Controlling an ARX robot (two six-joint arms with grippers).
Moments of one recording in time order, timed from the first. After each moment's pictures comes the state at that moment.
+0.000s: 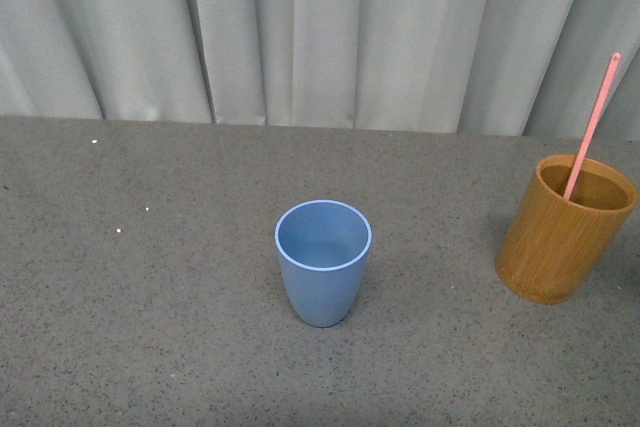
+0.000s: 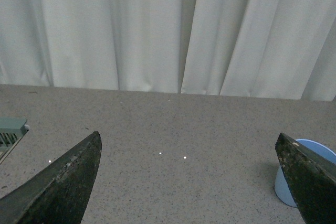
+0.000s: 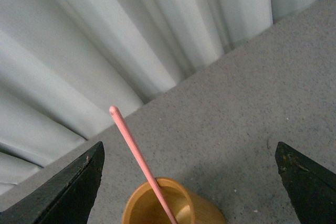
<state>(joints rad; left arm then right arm) 0.00 0.00 0.02 0.00 0.00 0.00 -0.06 1.45 0.59 0.53 0.12 0.53</state>
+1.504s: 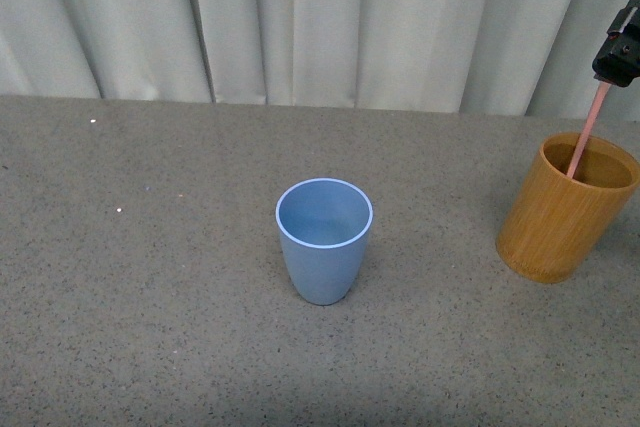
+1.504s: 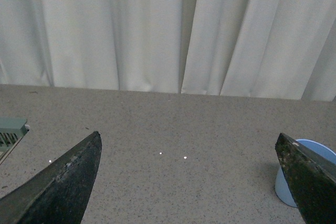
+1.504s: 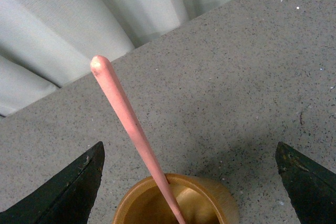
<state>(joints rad) 0.00 0.00 0.02 0.00 0.00 0.00 0.01 1.79 0.90 0.30 0.09 0.47</state>
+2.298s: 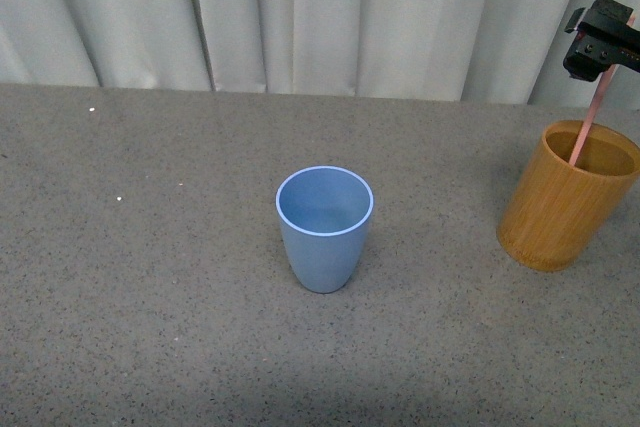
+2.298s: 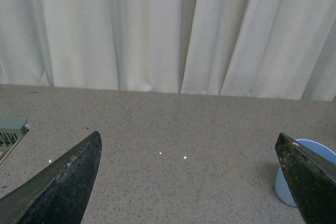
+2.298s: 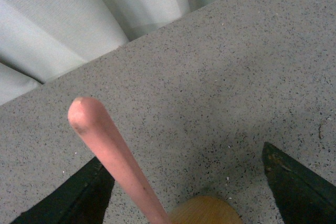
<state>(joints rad) 0.00 0.00 0.02 0.00 0.00 0.00 0.03 1.94 1.06 0.22 0.10 0.45</state>
